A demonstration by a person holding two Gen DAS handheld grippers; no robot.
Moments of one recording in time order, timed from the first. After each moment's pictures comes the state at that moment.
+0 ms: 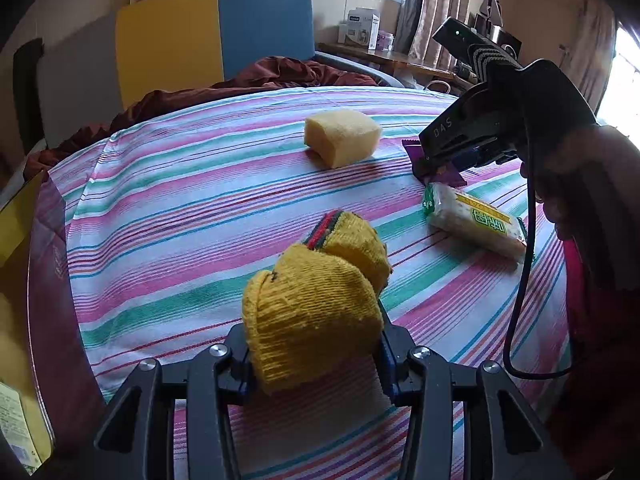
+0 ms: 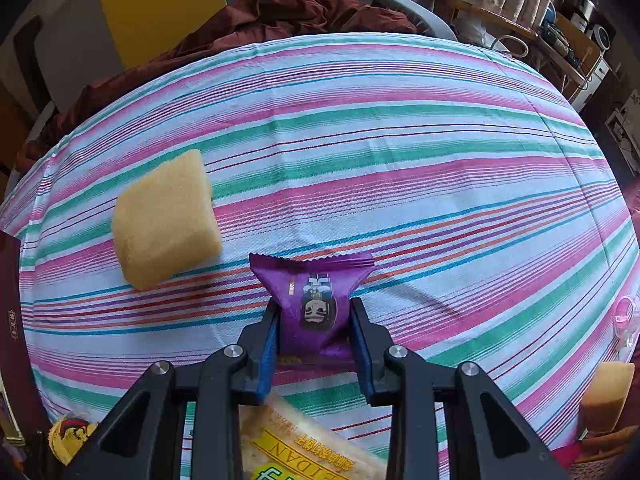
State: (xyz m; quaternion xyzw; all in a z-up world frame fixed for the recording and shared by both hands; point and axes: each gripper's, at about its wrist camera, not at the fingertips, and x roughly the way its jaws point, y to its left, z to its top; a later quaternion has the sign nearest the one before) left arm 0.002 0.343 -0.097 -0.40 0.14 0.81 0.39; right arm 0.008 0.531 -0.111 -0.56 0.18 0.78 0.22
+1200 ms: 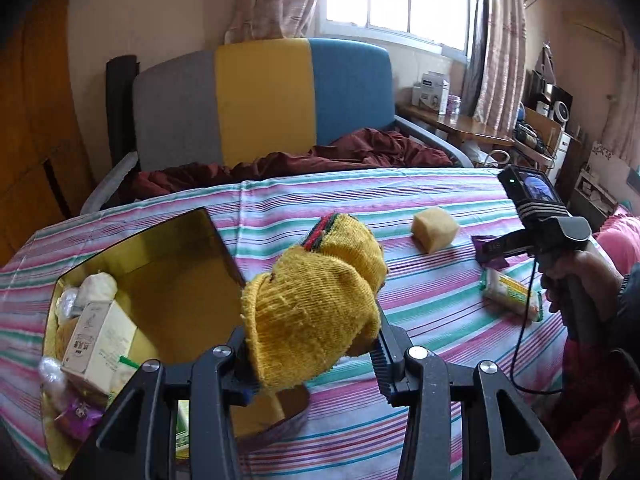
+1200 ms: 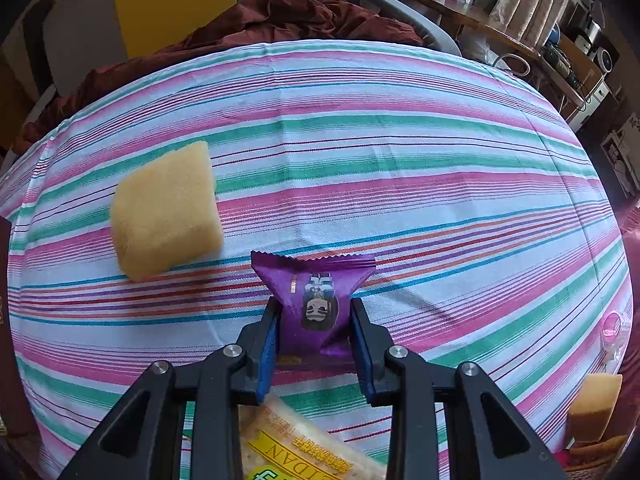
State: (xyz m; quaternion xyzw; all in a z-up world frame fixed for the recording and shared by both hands) left arm -0.009 0.230 0.002 -0.34 0.10 0.89 0.28; right arm 0.038 0.540 -0.086 -0.56 0.14 0.79 0.23
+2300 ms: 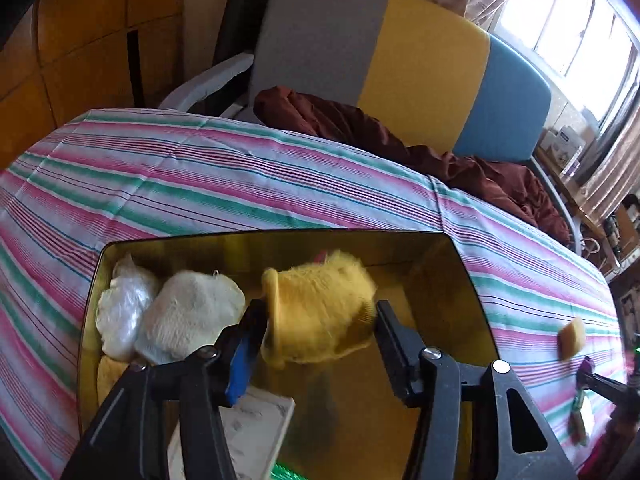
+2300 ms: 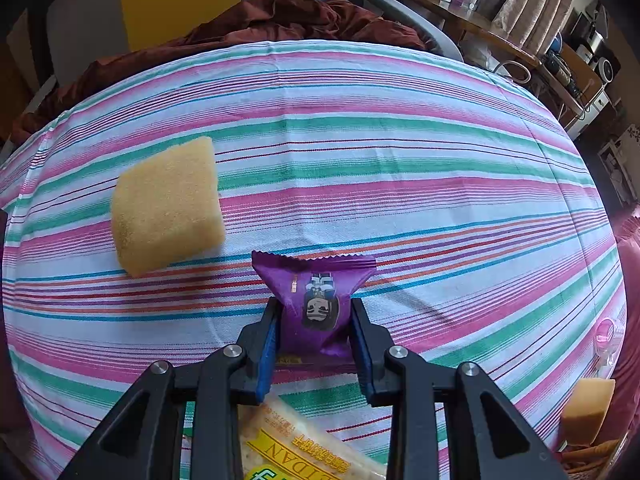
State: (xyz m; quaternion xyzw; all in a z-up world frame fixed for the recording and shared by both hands) left arm -0.231 0.103 -0.045 -0.46 -0.04 0.88 0.13; right arm 0.001 0.509 -0.115 -0.56 0.12 0.79 0.23
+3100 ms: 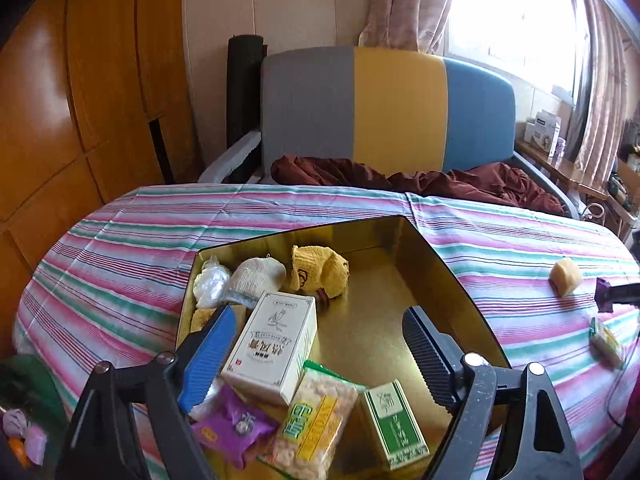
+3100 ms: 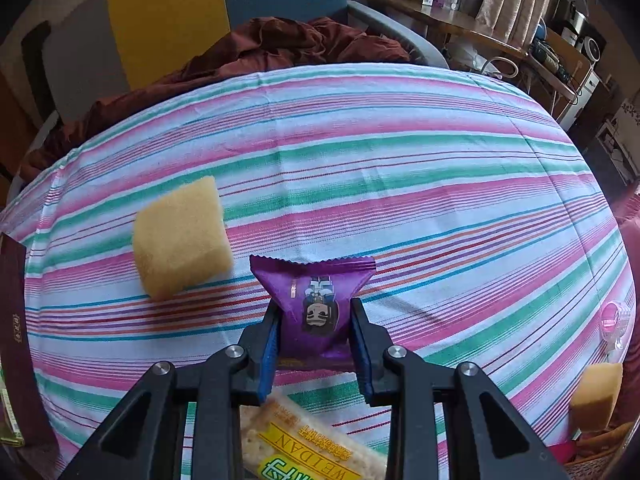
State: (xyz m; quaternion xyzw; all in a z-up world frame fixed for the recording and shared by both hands) left arm -0.076 0.081 0.011 -0.33 0.05 0.94 0.11; right arm 0.014 0.500 -0.085 -0.51 0.16 0.81 0.24
